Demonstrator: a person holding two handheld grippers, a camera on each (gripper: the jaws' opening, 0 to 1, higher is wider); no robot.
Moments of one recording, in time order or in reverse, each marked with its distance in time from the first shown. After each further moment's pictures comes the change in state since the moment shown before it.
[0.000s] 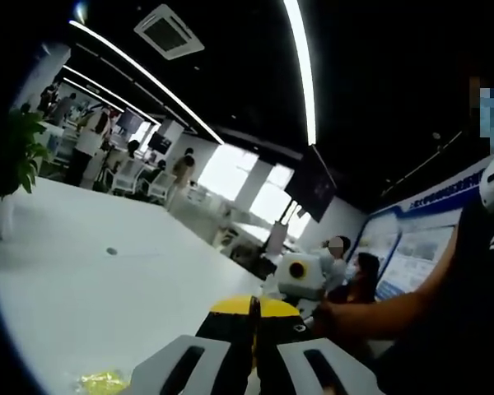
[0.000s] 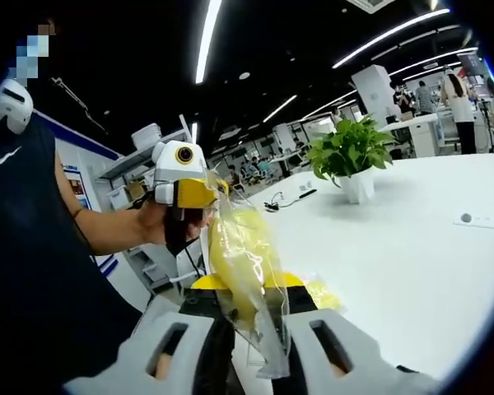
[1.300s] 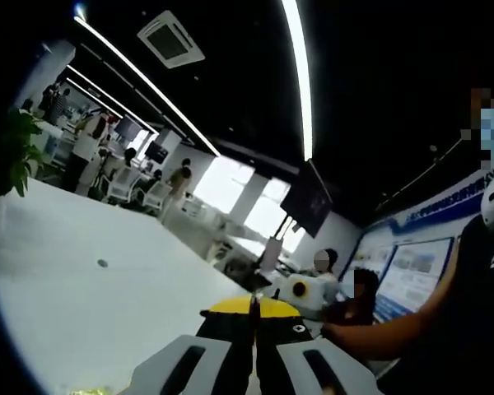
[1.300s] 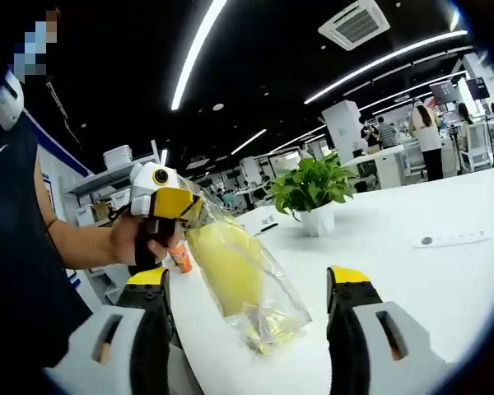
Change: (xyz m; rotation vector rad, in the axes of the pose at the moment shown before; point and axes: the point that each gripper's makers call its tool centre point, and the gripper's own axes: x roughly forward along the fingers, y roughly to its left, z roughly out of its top) left arm 0.020 -0.003 0.023 -0.022 -0.079 -0.024; right arm -0.029 -0.037 0.034 -0.110 -0.182 -0.265
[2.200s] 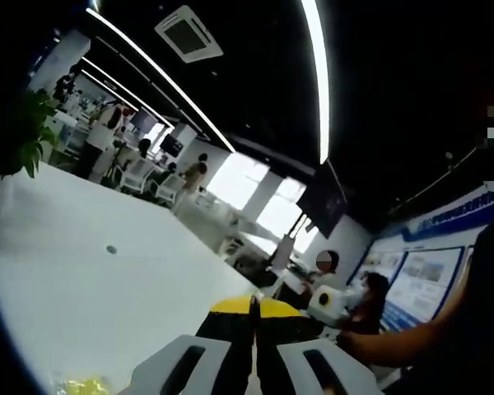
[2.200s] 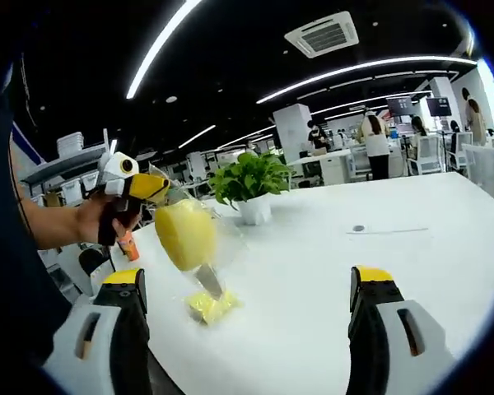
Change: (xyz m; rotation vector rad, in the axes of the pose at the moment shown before) left arm 0.014 0.028 -0.022 -0.060 0.015 0.067; right arm -0.074 -0.052 -0.038 -0.011 0.040 -0.292
